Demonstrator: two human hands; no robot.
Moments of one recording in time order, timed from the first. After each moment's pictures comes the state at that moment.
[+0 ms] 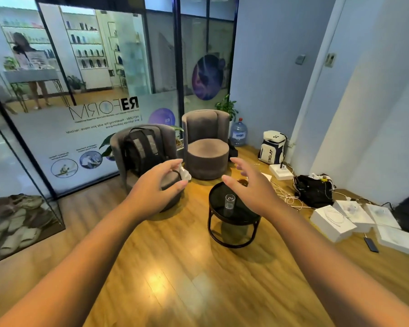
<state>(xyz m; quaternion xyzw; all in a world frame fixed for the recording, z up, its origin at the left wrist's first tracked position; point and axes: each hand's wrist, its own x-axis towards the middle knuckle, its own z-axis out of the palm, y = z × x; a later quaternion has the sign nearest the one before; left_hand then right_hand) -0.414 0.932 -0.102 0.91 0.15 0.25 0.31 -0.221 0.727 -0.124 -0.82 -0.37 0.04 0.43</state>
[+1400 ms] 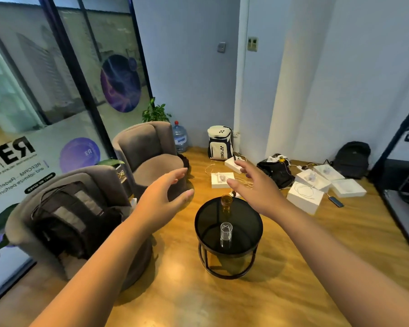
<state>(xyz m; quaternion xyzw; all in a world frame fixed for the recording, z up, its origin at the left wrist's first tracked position) -0.051 1.294 -0.131 0.92 -0.09 0.13 0.36 0.025 1.019 -0.151 -0.89 -0.14 -0.04 0.43</state>
